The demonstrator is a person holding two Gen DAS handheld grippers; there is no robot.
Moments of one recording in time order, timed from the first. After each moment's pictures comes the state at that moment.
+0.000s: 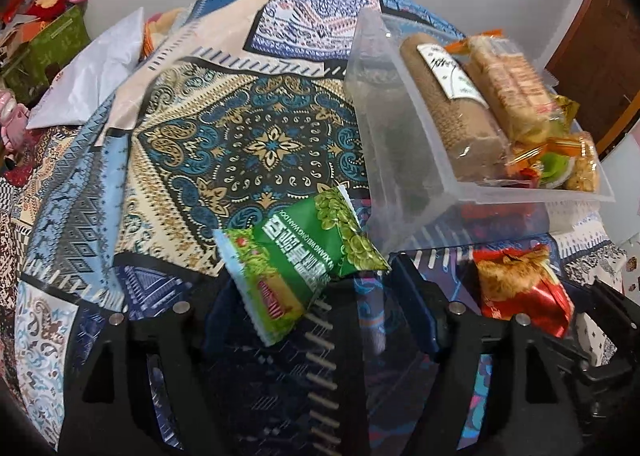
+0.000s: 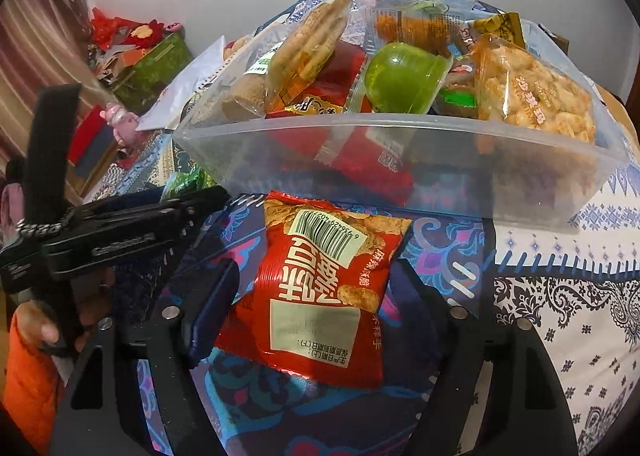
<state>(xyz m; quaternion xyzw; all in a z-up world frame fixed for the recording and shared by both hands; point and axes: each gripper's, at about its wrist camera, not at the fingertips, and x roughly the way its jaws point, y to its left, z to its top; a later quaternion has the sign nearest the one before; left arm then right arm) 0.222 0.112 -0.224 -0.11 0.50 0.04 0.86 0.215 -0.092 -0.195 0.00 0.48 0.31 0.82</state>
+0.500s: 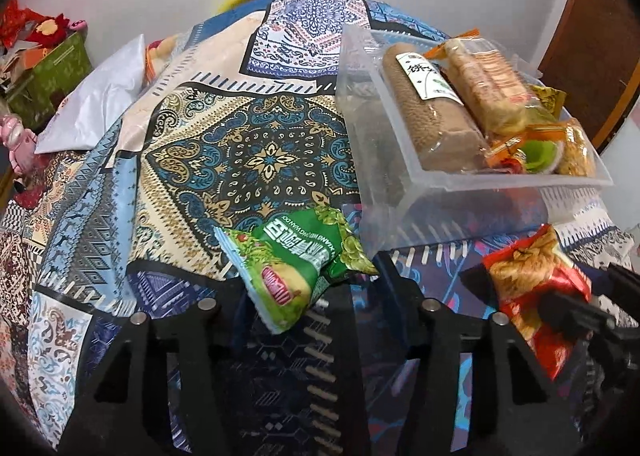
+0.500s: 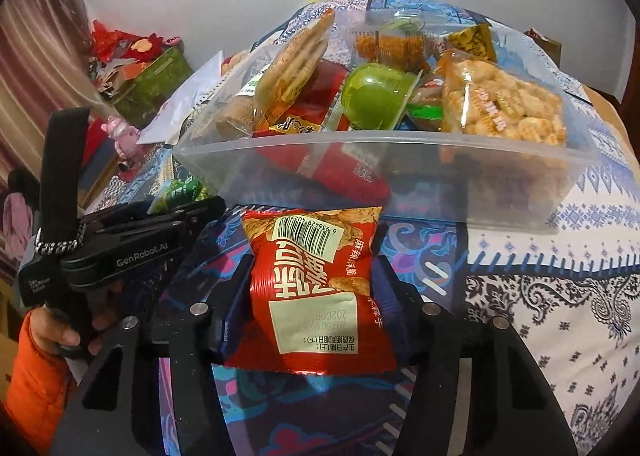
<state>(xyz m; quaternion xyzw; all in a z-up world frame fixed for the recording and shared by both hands) 0.206 0.103 -0.213 -0.08 0.47 0.05 0.88 0.207 -0.118 -0.186 0.01 0.47 0.31 0.83</state>
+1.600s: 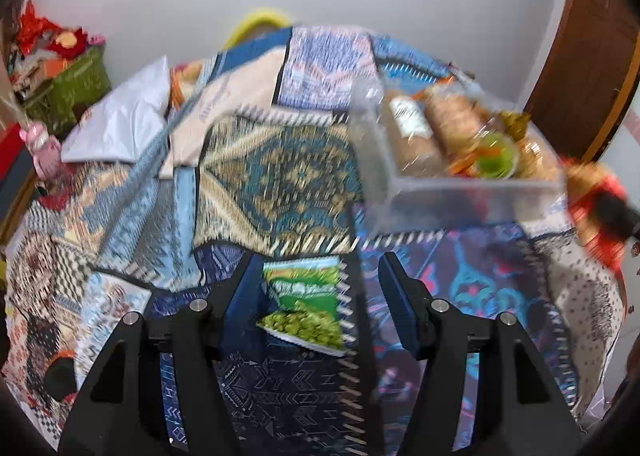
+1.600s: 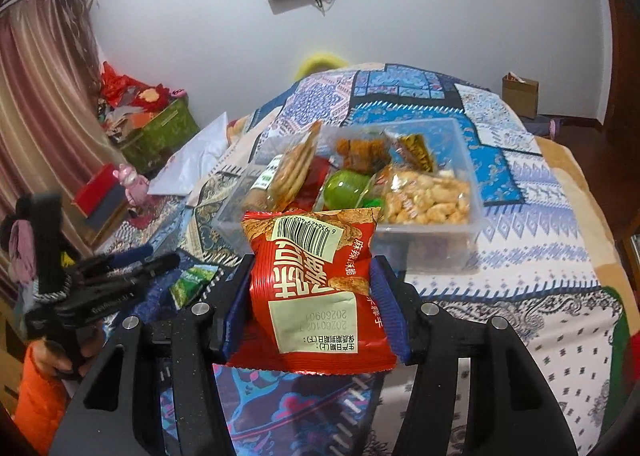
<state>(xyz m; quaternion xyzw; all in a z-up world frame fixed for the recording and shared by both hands) 0.157 0.113 -0.169 -0.07 0.44 0.06 0.89 0.196 -0.153 -0.118 0.04 0.38 0.29 0.88</state>
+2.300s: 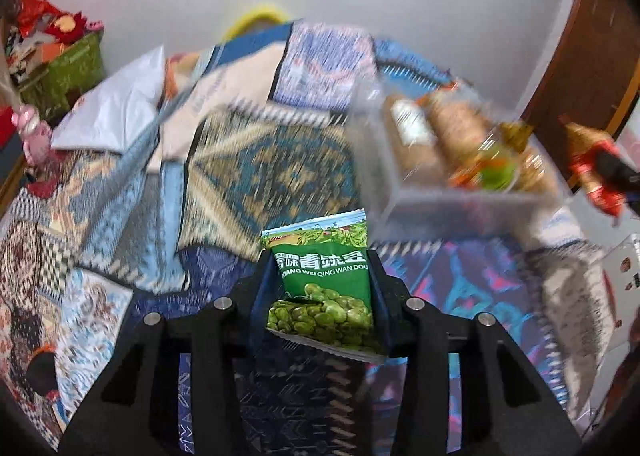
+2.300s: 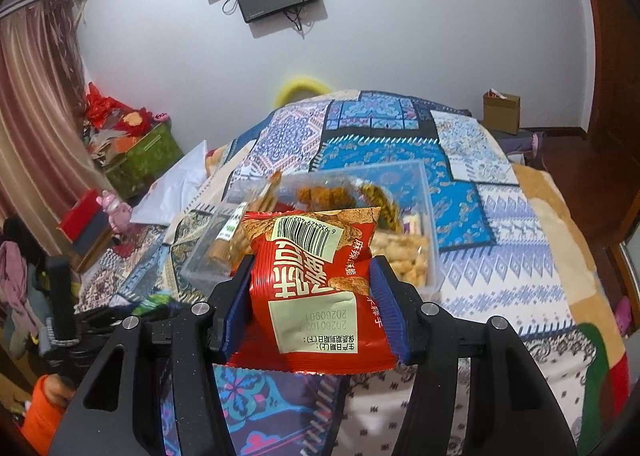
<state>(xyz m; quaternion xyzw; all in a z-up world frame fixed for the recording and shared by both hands) 0.163 0.112 -0.160 -0.10 0.42 0.05 0.90 0.226 -0.169 -0.098 0.05 0.35 0.26 0.90</state>
